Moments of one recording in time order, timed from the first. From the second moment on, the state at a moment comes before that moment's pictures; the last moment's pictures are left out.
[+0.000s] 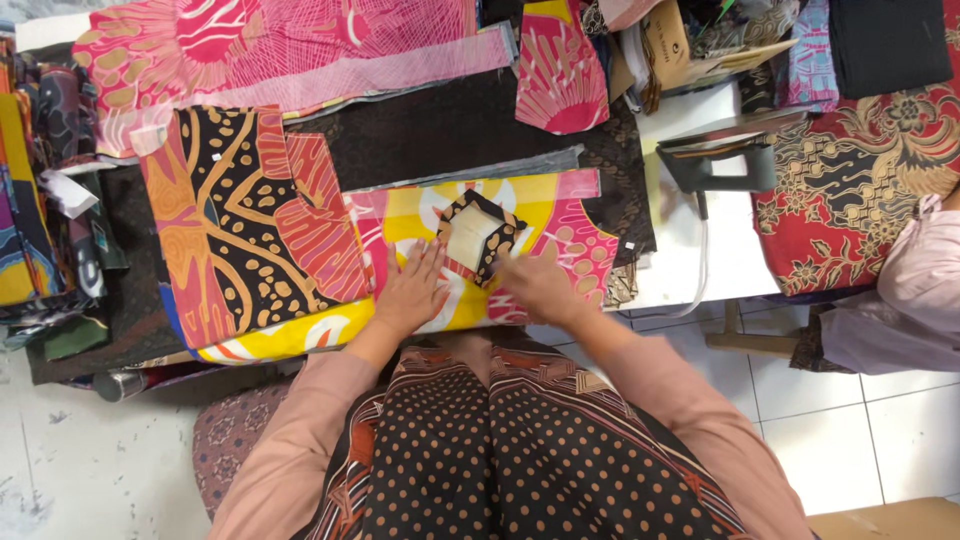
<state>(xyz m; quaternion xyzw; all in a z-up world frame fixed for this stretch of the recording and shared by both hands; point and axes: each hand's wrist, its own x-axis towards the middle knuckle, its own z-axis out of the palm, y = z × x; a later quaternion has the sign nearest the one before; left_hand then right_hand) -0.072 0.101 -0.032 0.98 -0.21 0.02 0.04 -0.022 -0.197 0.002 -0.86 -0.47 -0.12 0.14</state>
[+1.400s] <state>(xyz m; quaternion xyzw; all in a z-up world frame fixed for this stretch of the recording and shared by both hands) 0.016 0.063 -0.010 0.91 -0.41 -0.06 0.07 0.109 -0.438 0.001 -0.80 0.02 -0.28 0.53</state>
